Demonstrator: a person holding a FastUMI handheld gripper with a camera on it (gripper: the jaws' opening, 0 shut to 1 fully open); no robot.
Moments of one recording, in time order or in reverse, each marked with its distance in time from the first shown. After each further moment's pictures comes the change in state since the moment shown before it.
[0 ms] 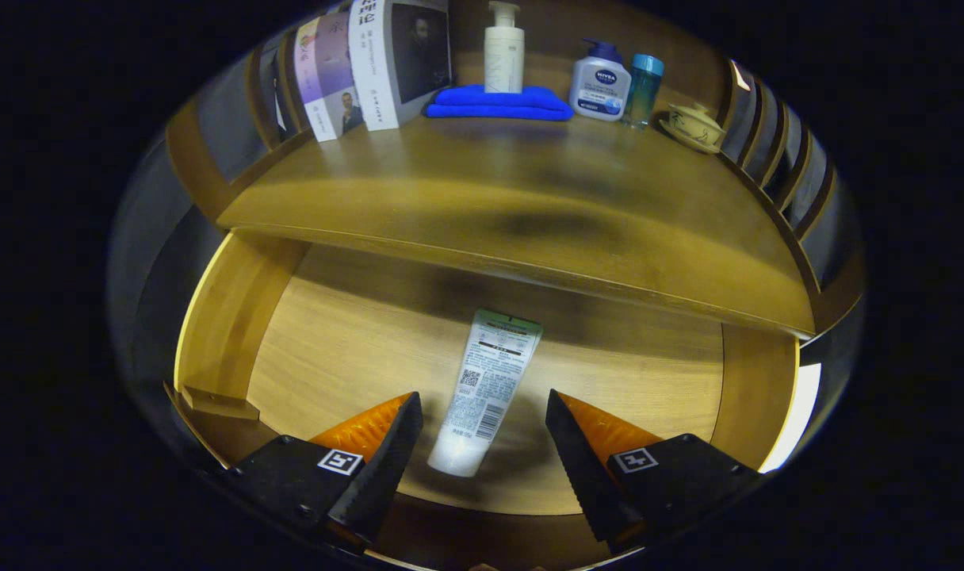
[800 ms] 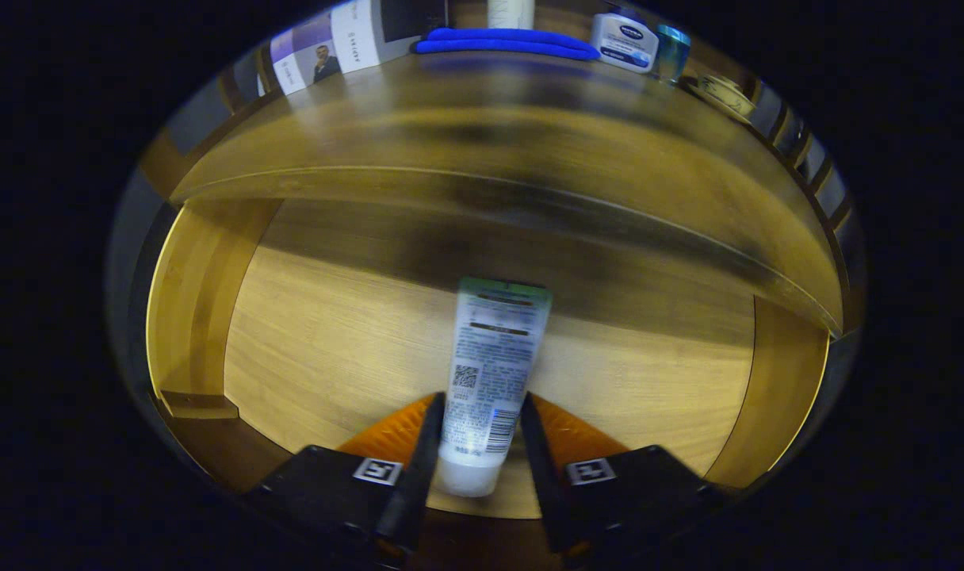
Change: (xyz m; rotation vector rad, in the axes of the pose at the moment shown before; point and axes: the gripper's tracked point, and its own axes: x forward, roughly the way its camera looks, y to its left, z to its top) arm 0.033 0.005 -0.020 -0.026 0.166 -0.007
